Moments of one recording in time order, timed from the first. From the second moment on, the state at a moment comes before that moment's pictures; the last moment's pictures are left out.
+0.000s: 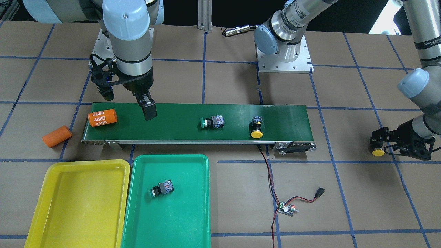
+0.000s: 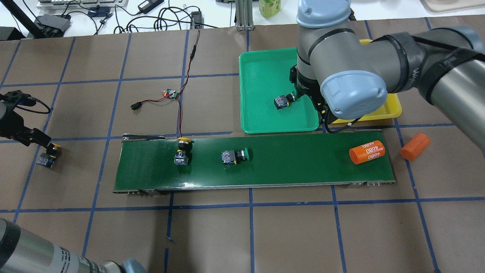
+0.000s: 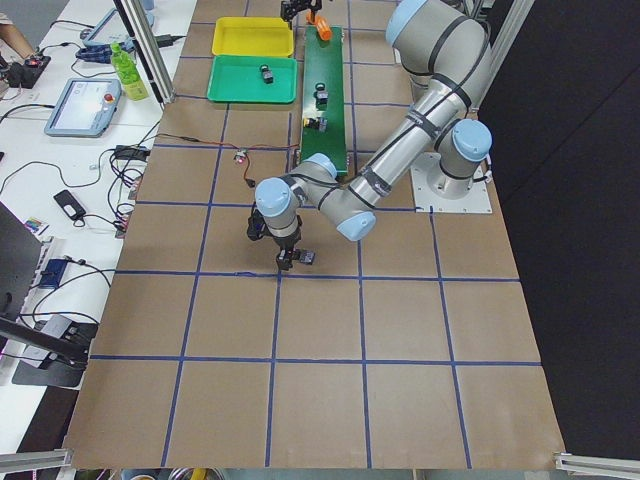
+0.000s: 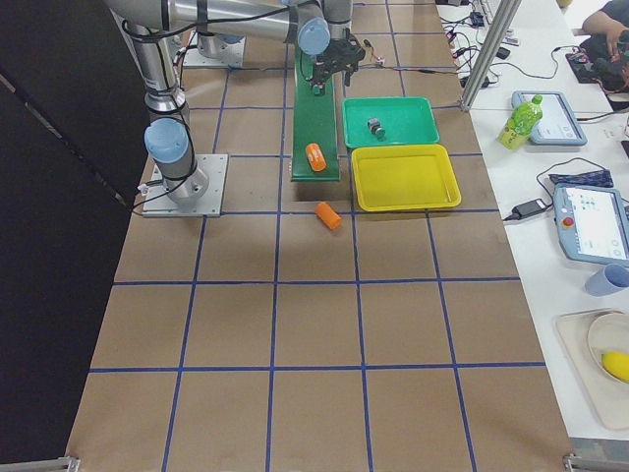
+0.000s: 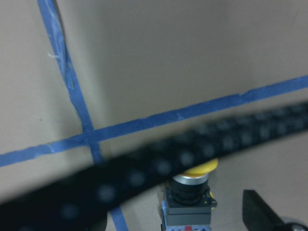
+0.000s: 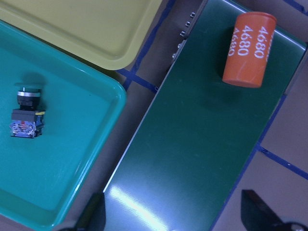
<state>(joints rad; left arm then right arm) -0.82 -2.05 -1.78 -1.03 1.62 0.99 1.78 -1.52 1.78 -1.80 -1.68 1.27</state>
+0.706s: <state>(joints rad) -0.83 -2.01 -1.84 -0.99 1.62 1.06 1.78 -1.52 1.85 -1.83 -1.63 1.28</state>
